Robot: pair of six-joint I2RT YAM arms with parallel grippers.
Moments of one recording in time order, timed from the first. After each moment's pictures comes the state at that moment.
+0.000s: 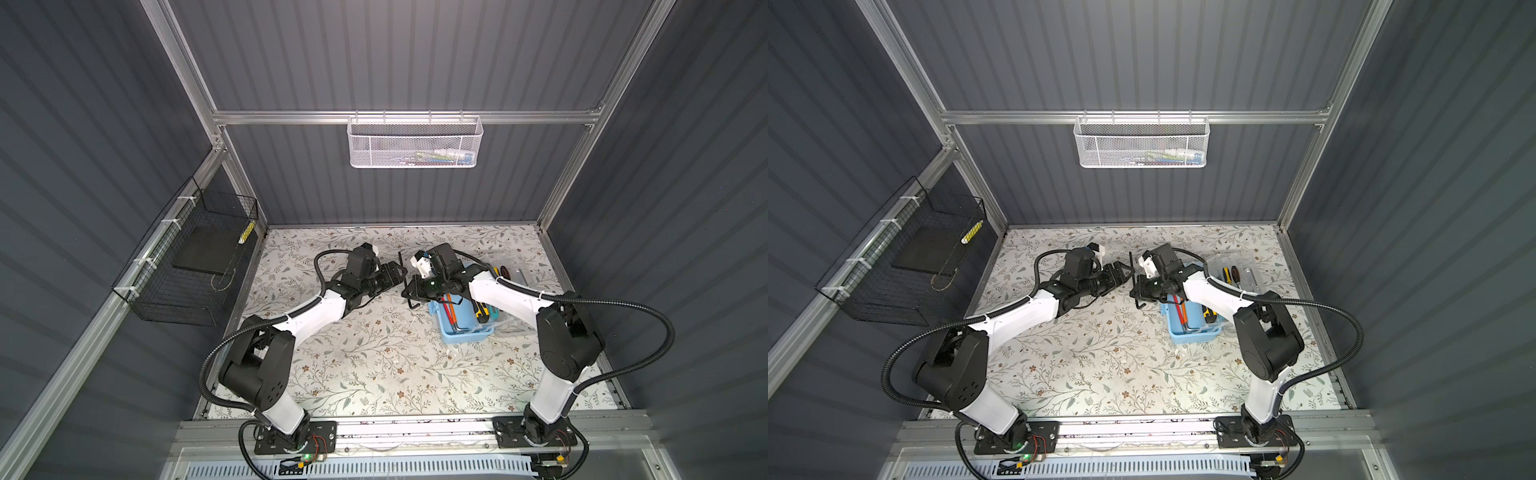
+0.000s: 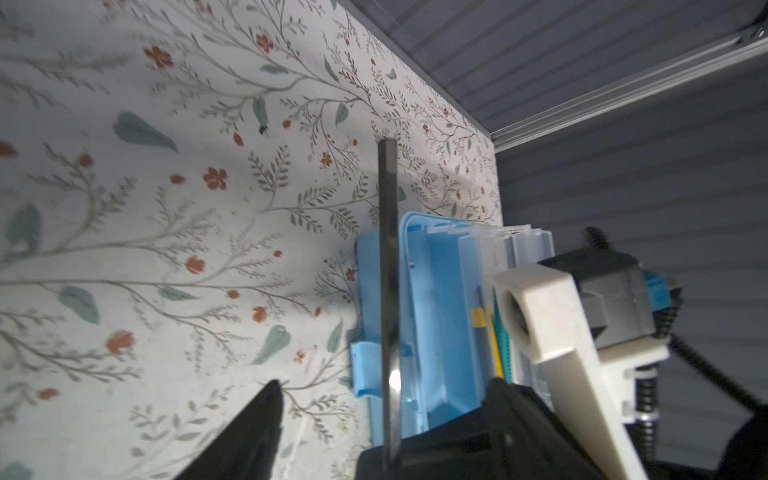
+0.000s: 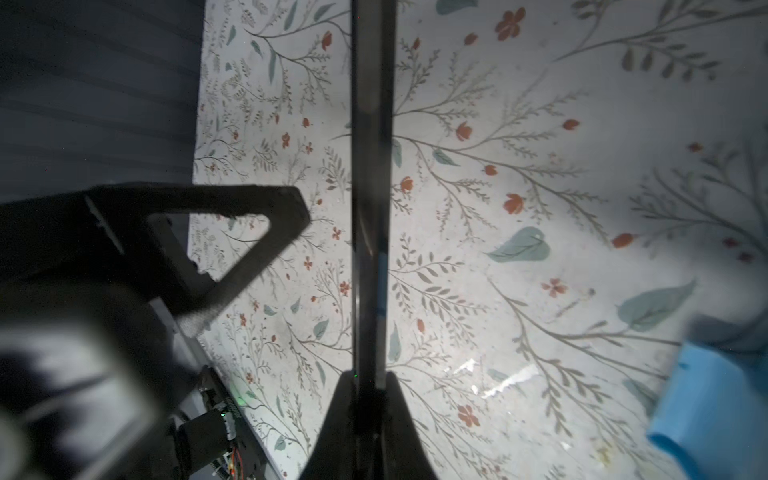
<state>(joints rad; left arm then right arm) -0.54 1.60 1.05 -0.01 0.25 -0.85 0.59 1.79 1.29 -0.41 -0.43 0.55</state>
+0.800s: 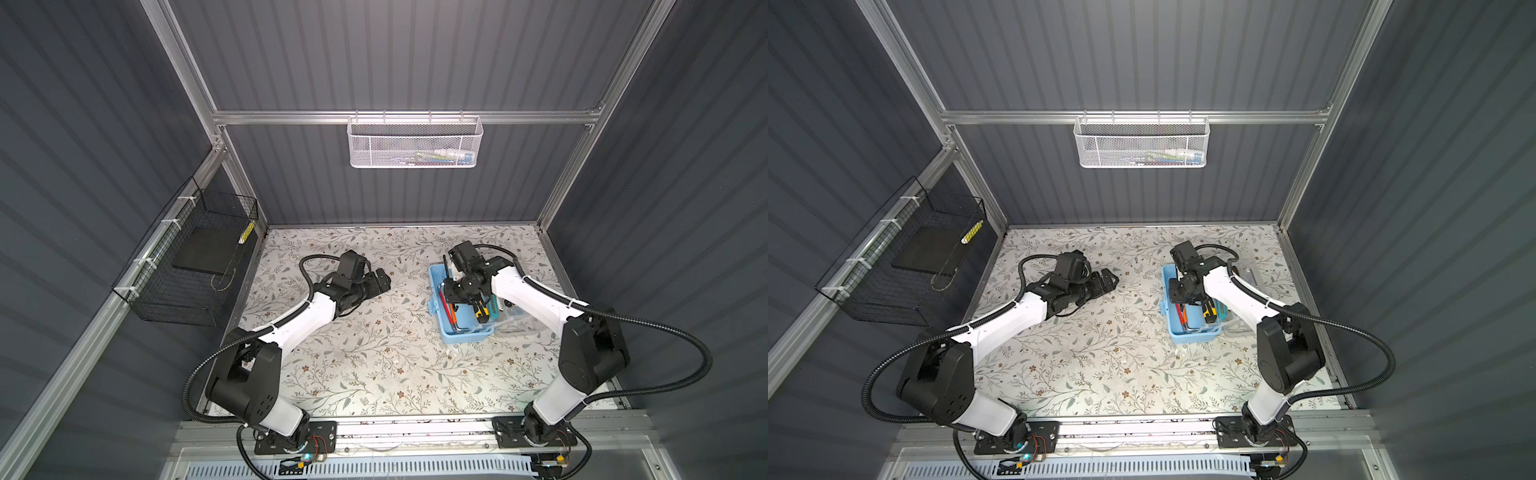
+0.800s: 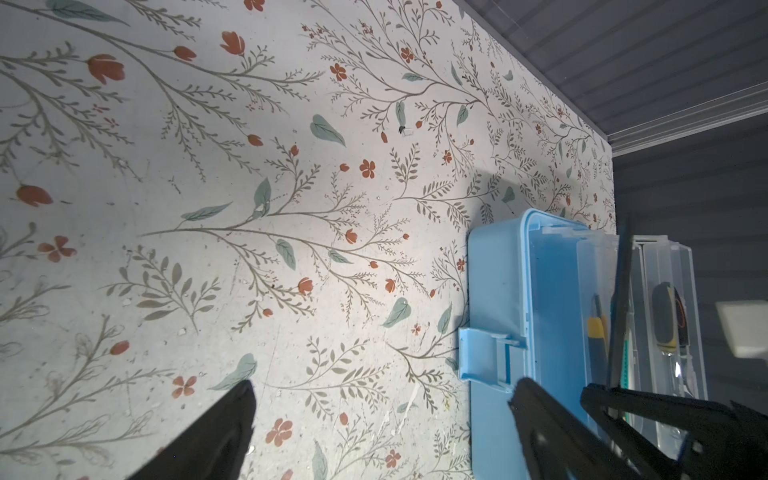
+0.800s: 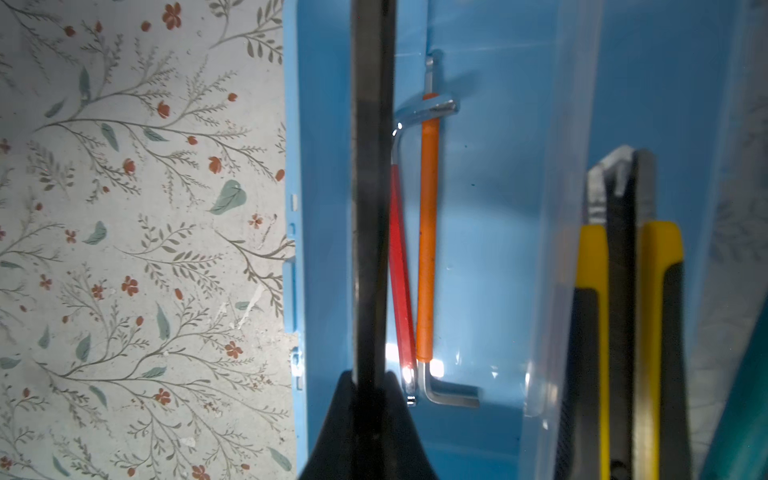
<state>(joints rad) -0.50 1.53 1.02 -0.25 0.11 -0.76 0.48 1.70 1.29 -0.80 -0.01 0.41</state>
